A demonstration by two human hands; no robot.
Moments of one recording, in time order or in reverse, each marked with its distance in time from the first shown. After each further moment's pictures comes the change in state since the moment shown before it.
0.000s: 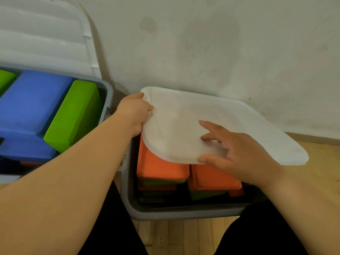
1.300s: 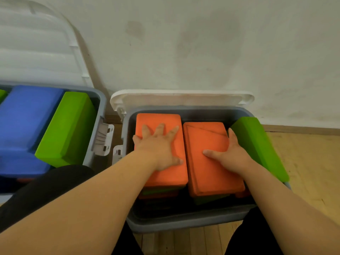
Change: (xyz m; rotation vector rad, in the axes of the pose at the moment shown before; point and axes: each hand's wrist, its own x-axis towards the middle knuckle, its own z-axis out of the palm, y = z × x) left_hand -0.007 -0.064 0.041 1.553 -0.353 0.298; right_hand 0.031 0.093 0.078 0.431 0.058 0.725
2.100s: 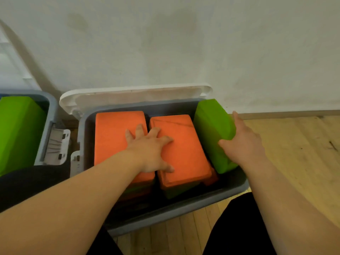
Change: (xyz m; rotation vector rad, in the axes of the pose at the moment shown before) left_hand 0.016 0.065 0.018 0.163 -0.064 0.229; right_hand -0.031 0.052 -0.085 -0.347 0.423 0.067
